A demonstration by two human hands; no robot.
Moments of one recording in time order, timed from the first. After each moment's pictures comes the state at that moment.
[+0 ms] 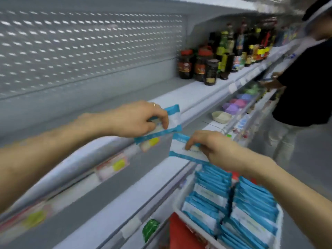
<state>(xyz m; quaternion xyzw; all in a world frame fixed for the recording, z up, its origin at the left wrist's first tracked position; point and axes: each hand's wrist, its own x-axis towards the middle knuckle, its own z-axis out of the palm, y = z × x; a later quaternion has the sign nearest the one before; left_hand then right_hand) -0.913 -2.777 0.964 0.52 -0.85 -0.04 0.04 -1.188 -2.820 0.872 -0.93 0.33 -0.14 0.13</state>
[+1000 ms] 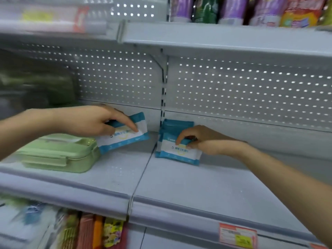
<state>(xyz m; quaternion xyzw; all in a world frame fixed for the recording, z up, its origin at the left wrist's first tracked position) -0.596 -2.311 1.037 0.89 -0.44 -0.04 0.08 -0.656 -2.671 0.964 -0.97 -0.15 -0.02 0.19</state>
